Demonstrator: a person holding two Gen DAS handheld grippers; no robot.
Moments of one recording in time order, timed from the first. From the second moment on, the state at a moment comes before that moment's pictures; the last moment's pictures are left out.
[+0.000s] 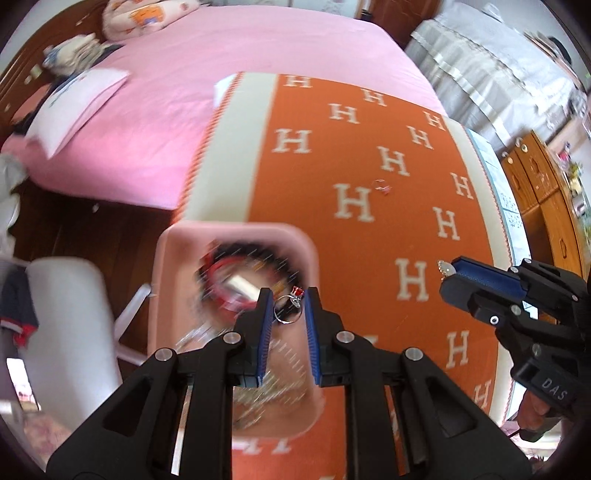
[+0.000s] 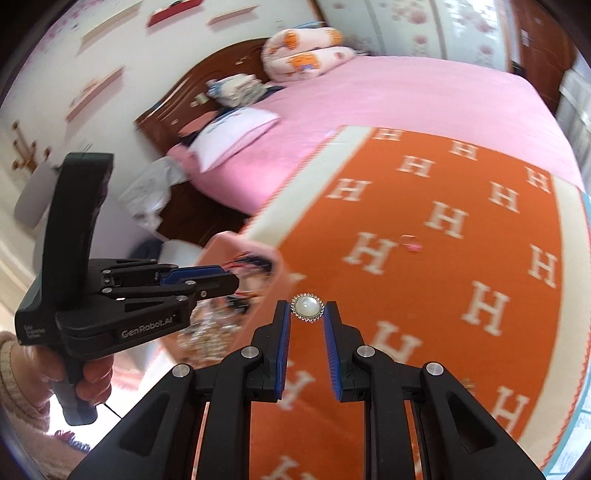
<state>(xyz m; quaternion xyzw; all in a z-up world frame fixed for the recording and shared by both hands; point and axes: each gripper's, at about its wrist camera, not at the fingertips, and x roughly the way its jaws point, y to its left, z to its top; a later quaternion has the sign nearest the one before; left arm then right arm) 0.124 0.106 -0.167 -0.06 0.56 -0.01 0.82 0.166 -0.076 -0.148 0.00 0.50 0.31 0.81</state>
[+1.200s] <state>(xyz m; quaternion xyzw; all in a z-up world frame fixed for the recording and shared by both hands) 0.057 0.161 -0.193 -0.02 0.60 -0.02 0.80 0.084 0.073 -0.192 -0.17 0.55 0.37 0.73</state>
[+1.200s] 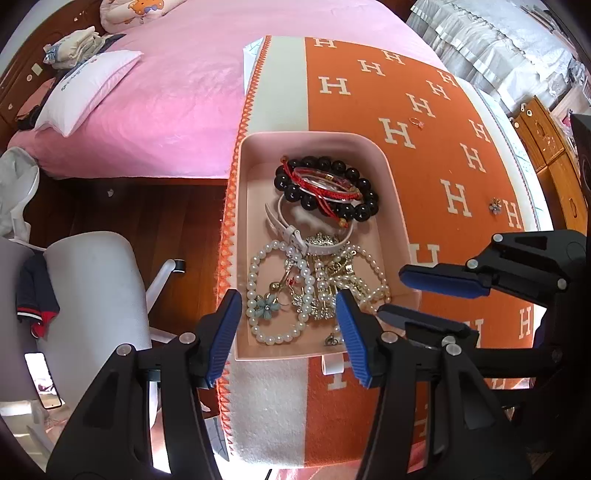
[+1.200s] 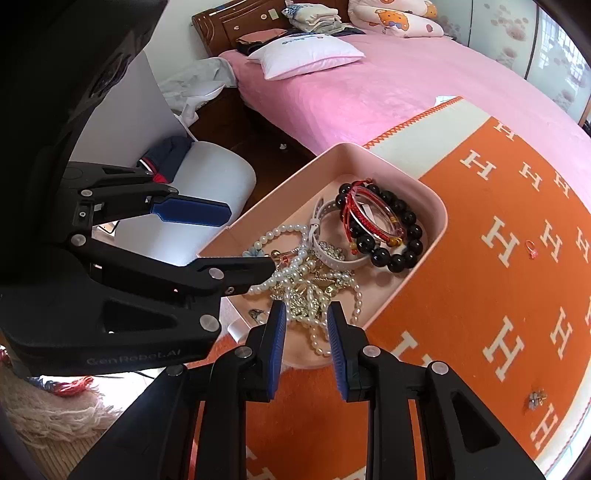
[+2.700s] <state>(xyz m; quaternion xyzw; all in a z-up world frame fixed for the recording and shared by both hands) 0.116 -0.036 -0.183 0.07 0.57 -0.17 0.80 0.110 -0.168 -0.179 0.00 0.56 0.12 0.82</state>
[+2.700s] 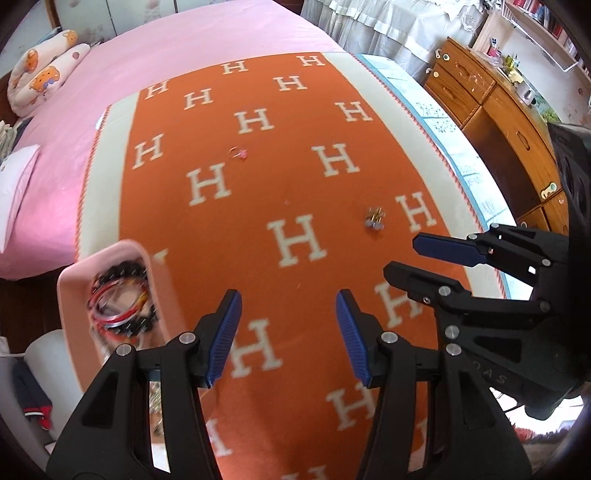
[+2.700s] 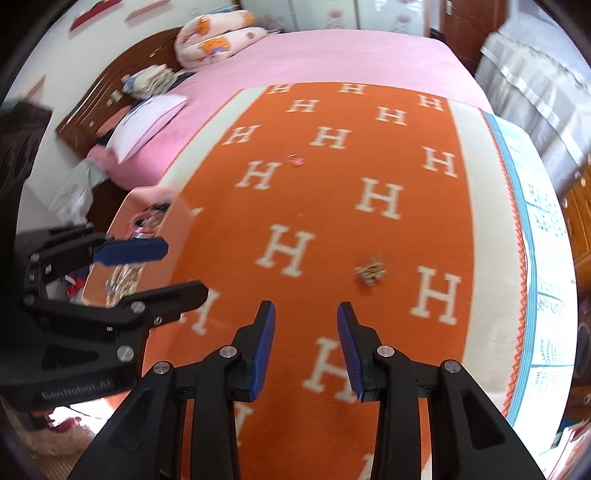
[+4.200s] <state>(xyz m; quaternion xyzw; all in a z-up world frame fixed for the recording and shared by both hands) 0.290 -0.032 -0.241 -0.06 0.60 -0.06 0.79 0.257 -0.223 -0.222 0.09 0.53 0.09 0.84</state>
